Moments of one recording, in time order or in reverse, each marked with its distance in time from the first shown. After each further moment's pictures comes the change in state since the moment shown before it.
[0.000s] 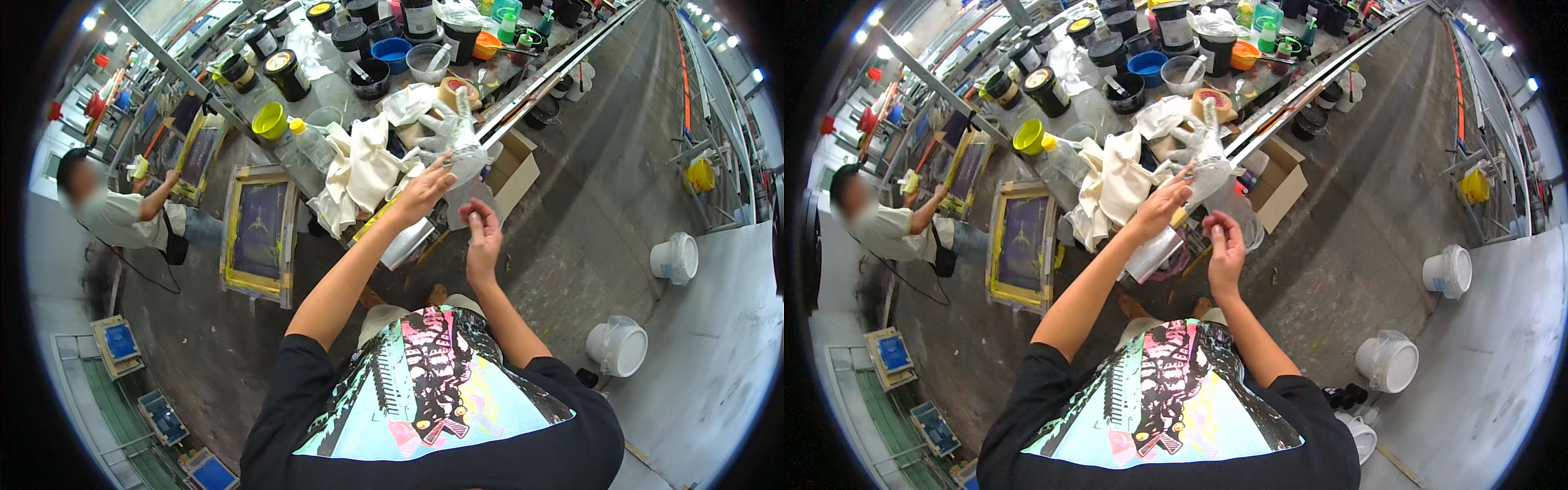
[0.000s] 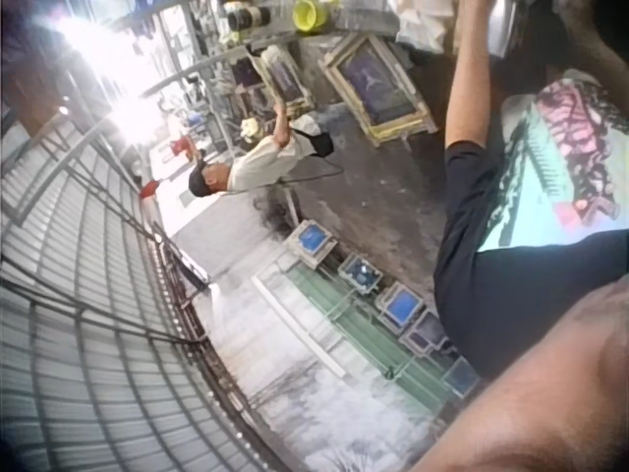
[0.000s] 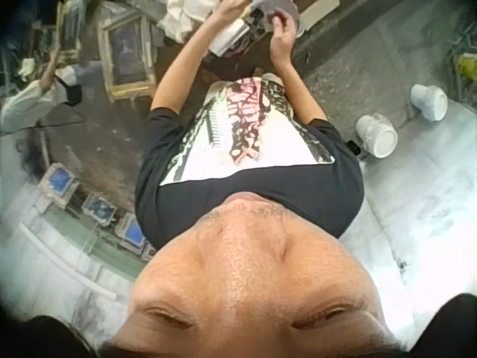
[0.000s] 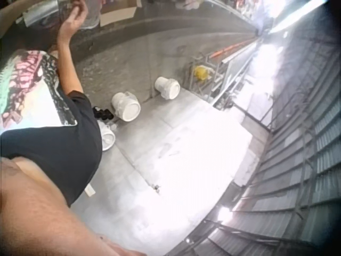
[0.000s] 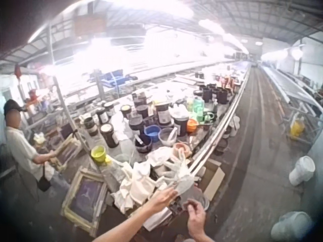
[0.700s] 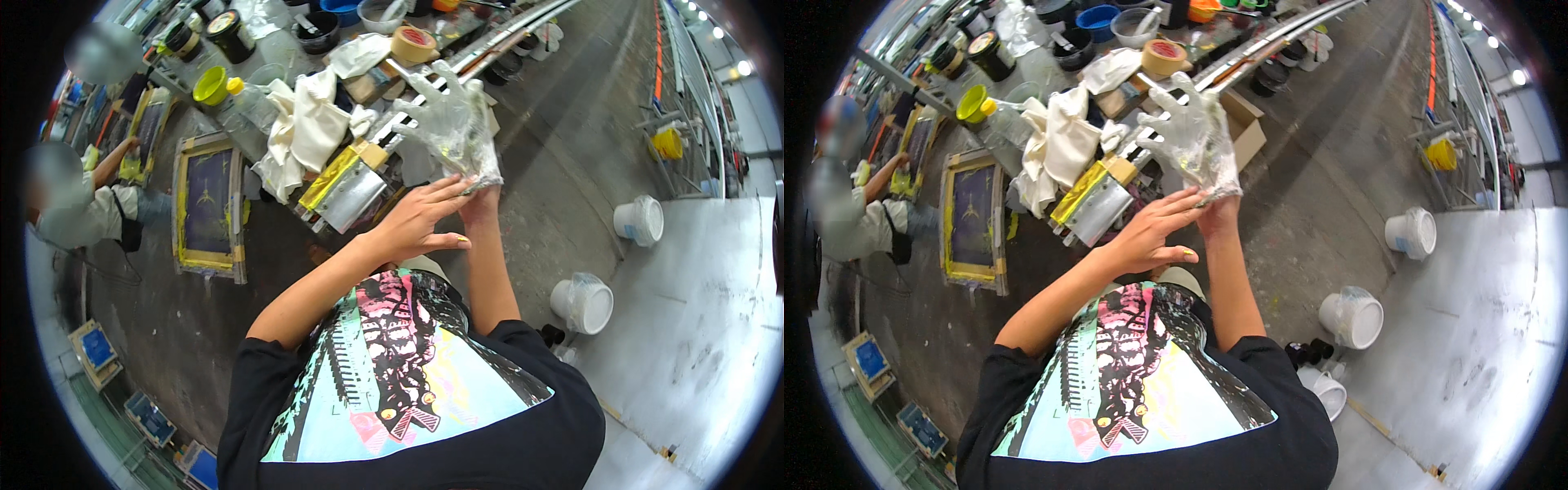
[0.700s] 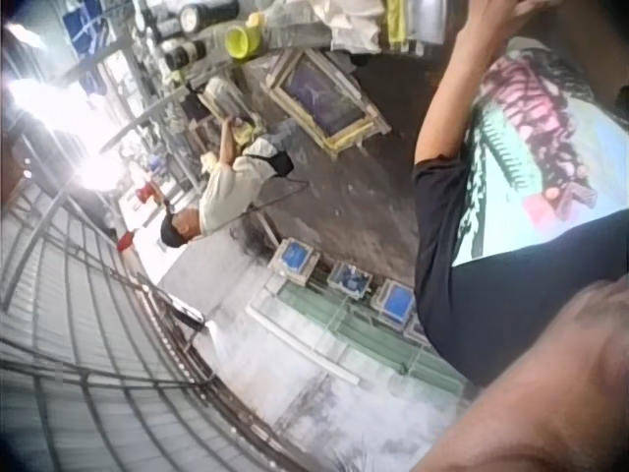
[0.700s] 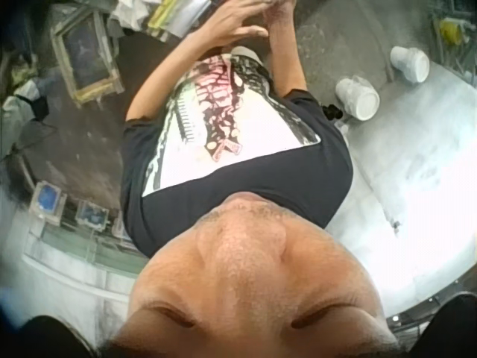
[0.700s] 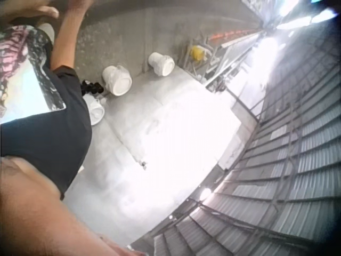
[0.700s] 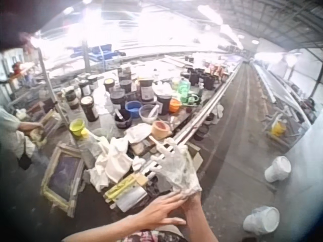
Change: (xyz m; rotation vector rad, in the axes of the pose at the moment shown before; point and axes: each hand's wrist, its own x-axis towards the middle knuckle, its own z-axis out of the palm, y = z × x) left_hand -0.057 0.052 0.093 0.350 -0.195 0.362; right_hand 0.043 0.004 -0.079 0.531 -0.067 0.152
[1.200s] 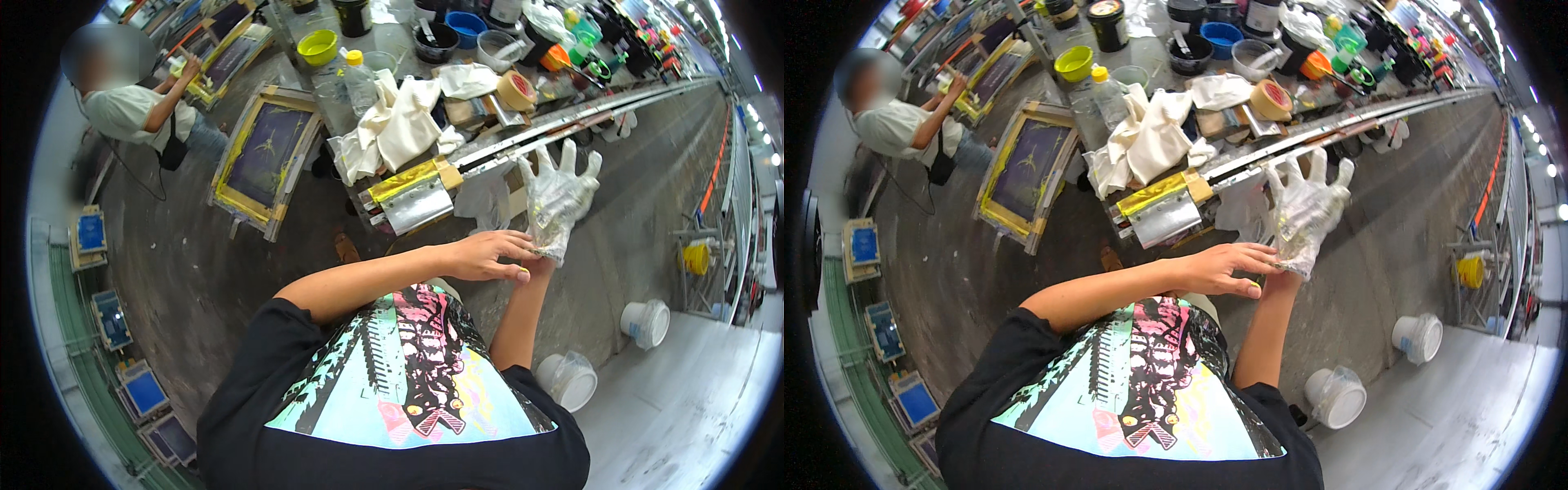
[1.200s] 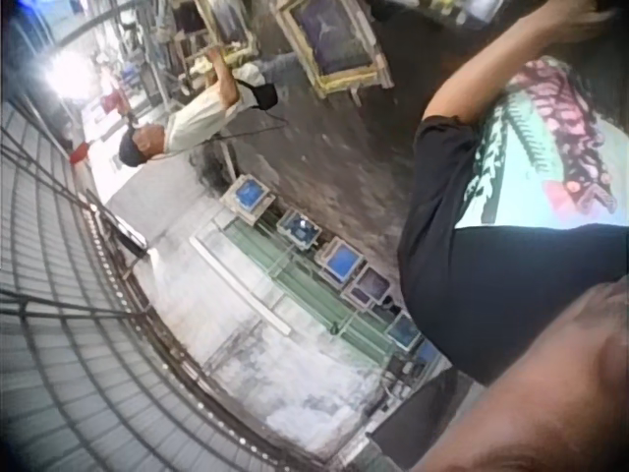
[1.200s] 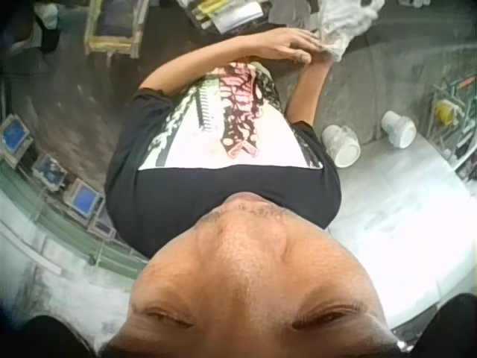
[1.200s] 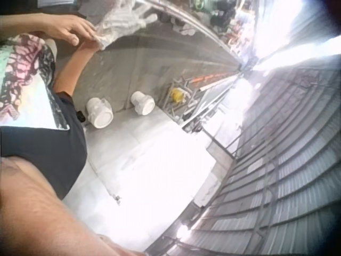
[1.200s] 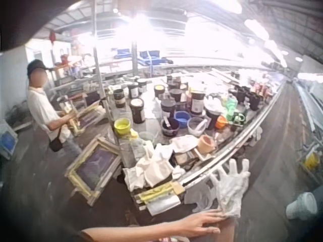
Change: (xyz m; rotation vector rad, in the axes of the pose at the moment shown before) left_hand 0.000 0.004 0.003 -0.392 -0.030 -0.104; right_hand -0.015 -0.020 0.007 -0.163 0.129 0.129
